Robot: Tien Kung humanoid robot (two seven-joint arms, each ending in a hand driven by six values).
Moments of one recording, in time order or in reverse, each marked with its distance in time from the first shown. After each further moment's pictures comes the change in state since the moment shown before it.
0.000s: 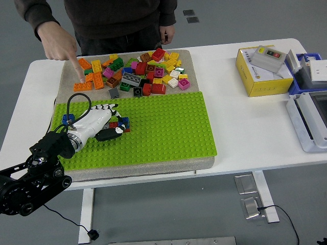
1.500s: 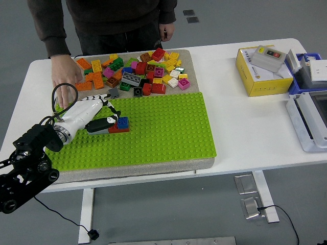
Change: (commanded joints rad) left arm 0.012 0.131 -0.126 -0.173 -0.103 -0.018 -0.021; right arm -0.009 0.003 0.029 0.001 -0.037 -0.005 -0.014
